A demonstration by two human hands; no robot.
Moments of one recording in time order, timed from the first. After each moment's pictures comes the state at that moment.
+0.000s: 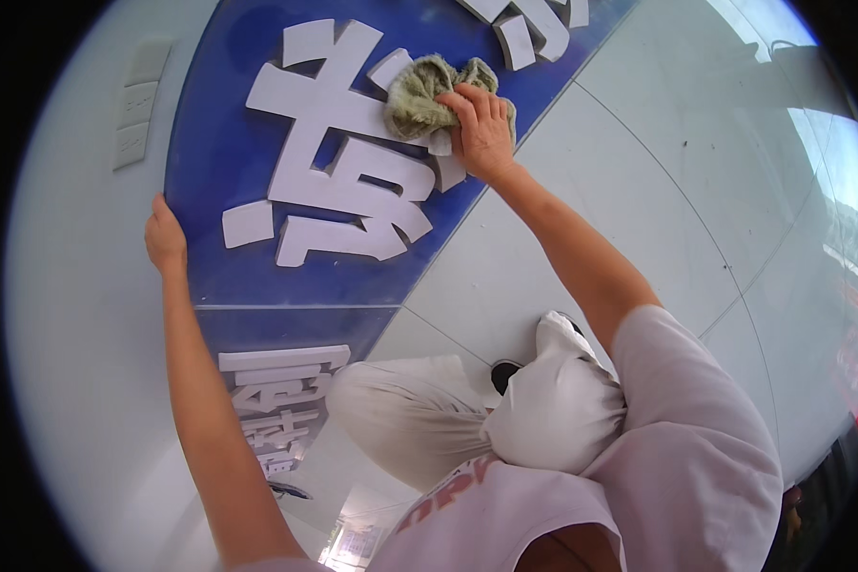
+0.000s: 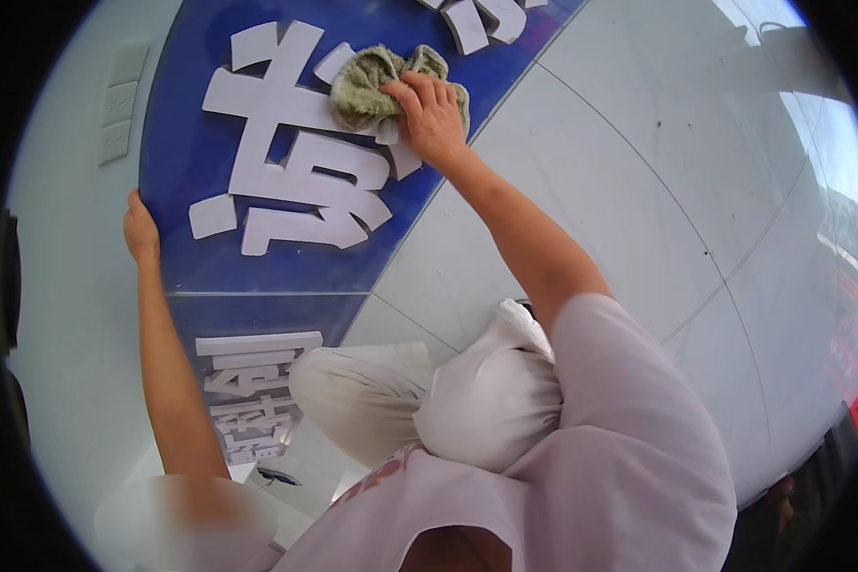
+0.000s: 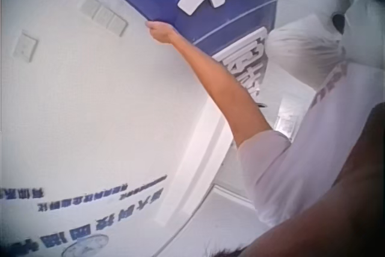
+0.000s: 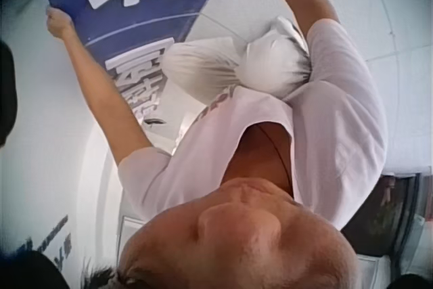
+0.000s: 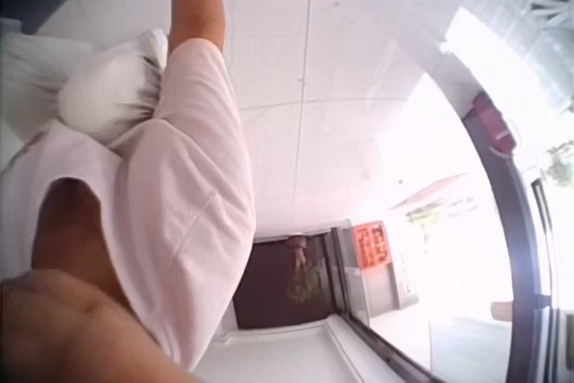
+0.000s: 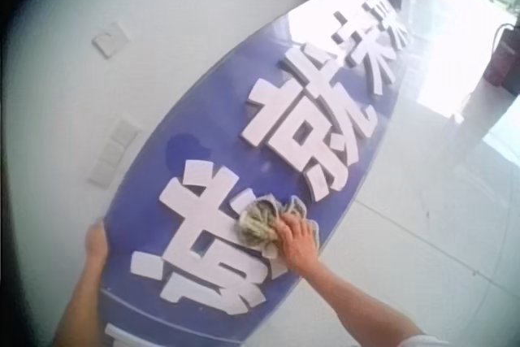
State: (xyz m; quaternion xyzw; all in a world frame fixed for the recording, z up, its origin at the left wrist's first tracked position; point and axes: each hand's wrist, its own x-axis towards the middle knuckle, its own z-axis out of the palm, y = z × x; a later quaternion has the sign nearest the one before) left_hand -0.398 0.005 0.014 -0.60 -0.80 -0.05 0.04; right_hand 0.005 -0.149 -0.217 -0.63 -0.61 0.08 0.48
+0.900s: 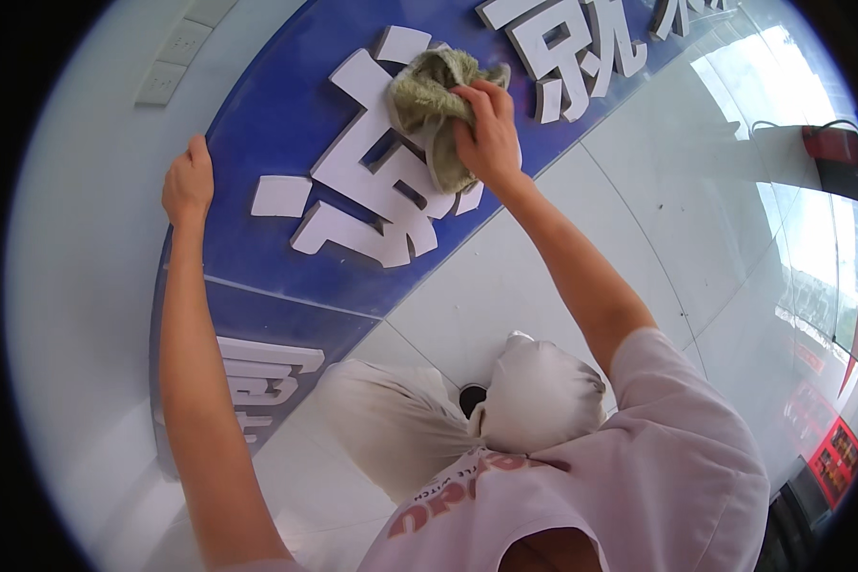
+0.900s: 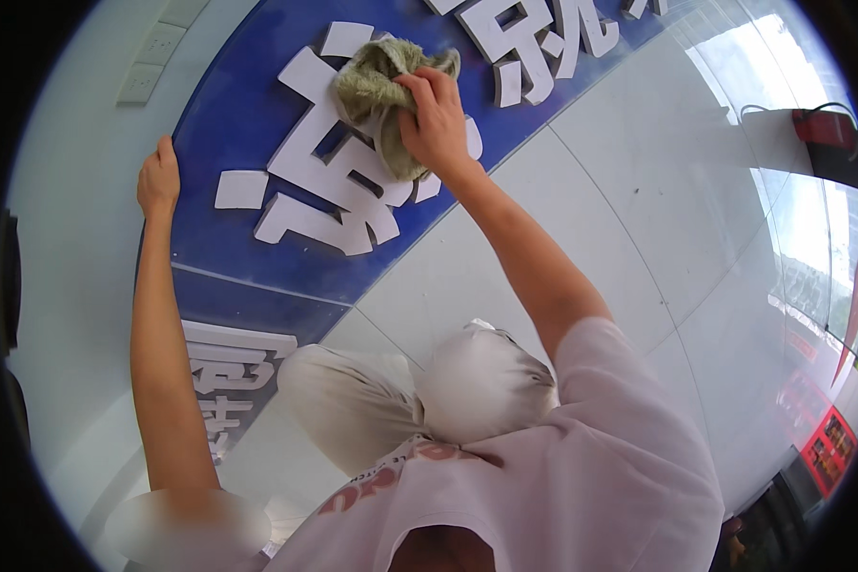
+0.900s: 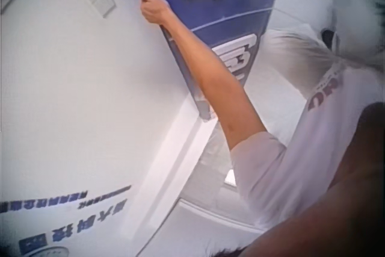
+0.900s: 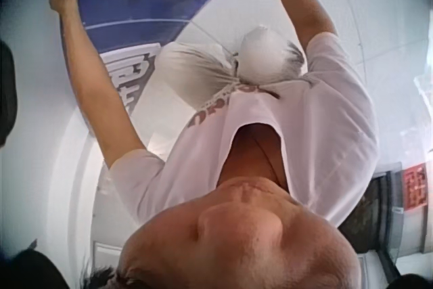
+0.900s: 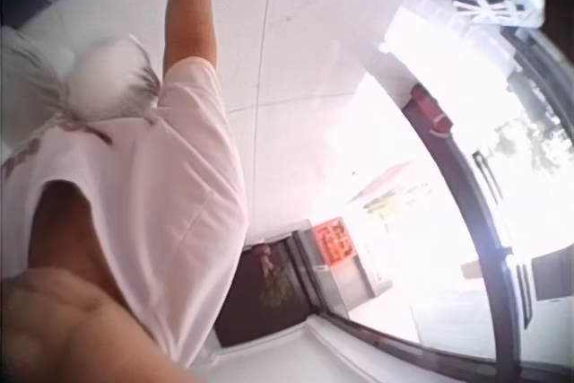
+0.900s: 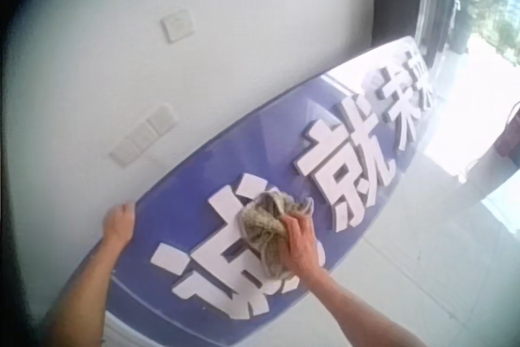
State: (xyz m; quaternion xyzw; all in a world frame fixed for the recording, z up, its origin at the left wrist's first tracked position) left_hand -0.370 -0.009 0.028 -0.60 -0.80 -0.03 0.03; right_hand -0.011 -0.105 -0.126 -0.56 -0.64 0.11 0.51
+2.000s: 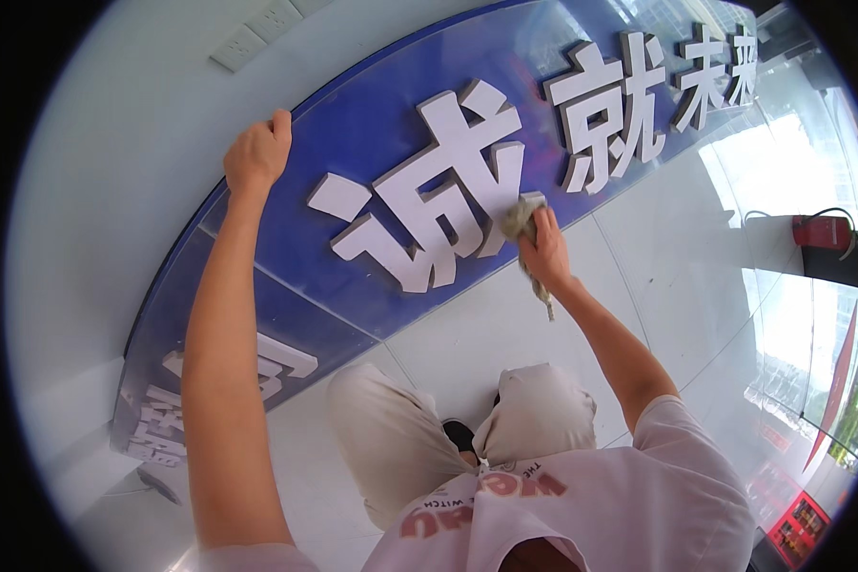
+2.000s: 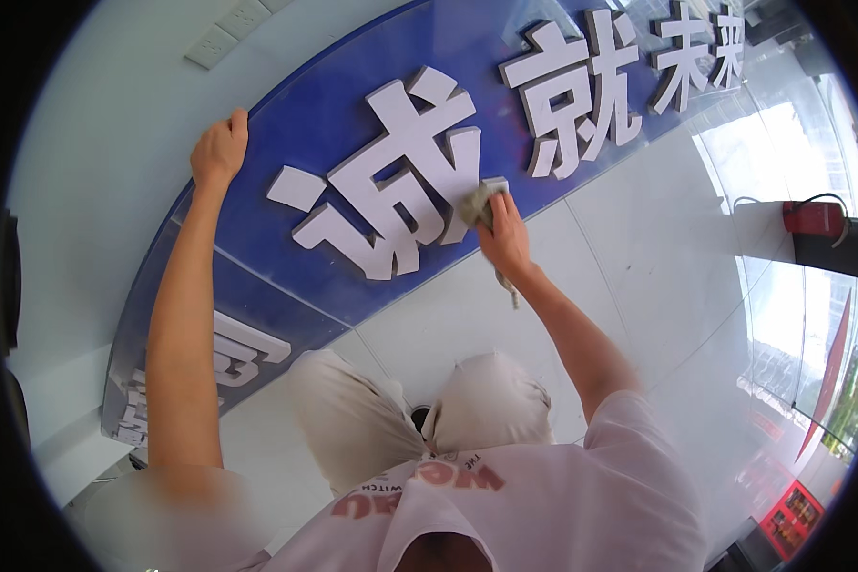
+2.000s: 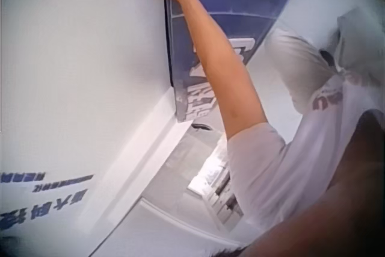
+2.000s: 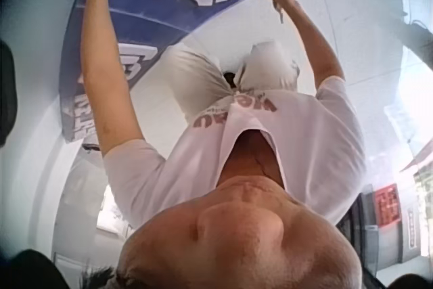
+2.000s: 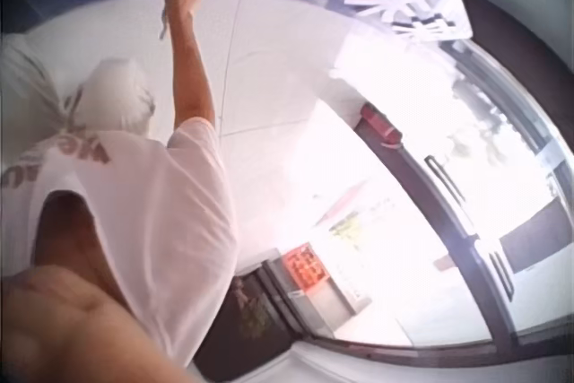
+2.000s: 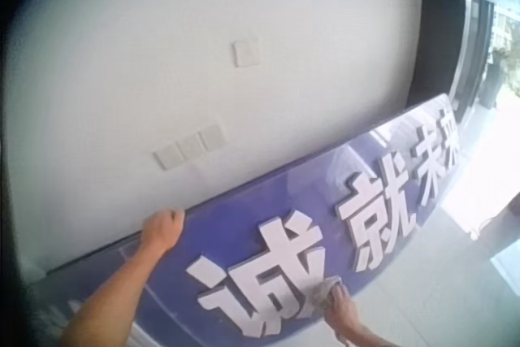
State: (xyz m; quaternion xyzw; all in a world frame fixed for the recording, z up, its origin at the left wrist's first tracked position) left_hand -0.369 -0.013 0.036 -0.61 -0.79 -0.04 0.00; right_hand 0.022 -0.175 -0.156 -0.63 -0.66 0.28 0.31
